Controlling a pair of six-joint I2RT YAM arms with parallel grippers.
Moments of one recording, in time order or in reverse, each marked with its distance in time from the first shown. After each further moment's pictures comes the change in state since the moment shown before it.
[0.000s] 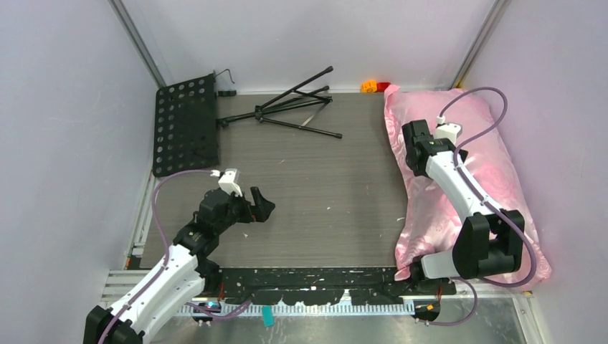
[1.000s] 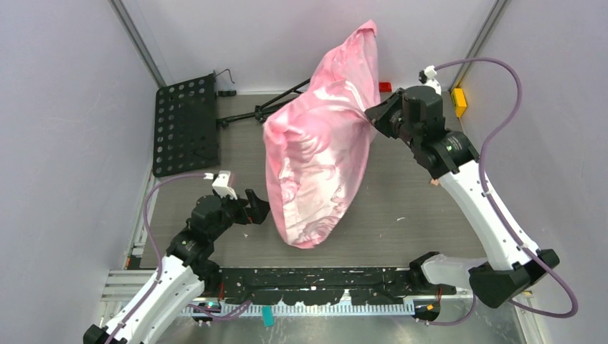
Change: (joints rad) left arm -0.002 -0.166 -0.014 -0.048 -0.011 0.011; right arm 0.315 -0.169 0.379 0.272 -0.624 0.298
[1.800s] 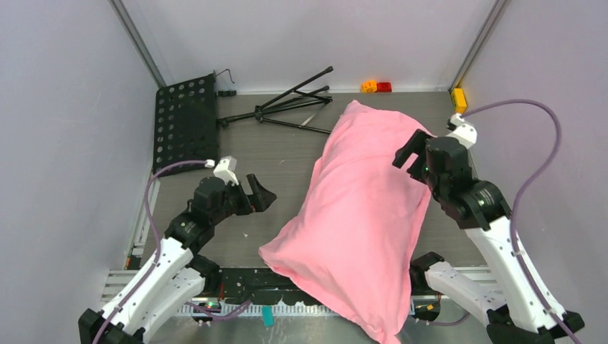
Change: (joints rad) left arm 0.000 0.168 0.214 -0.161 0.026 -0.142; right arm -0.016 -0.377 -0.280 -0.280 0.274 -0.183
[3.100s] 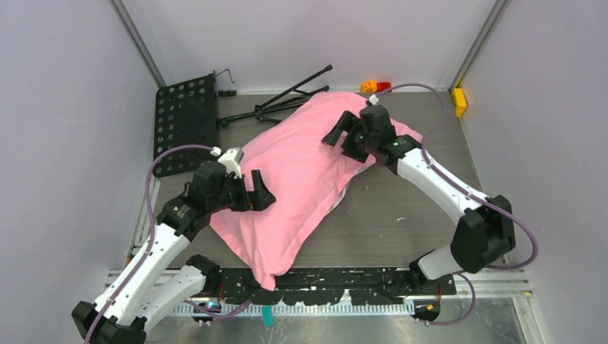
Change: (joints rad) left arm -0.004 0.119 0.291 -0.298 0.108 0.132; right arm 0.049 0.662 0.014 0.567 -0.612 0.221
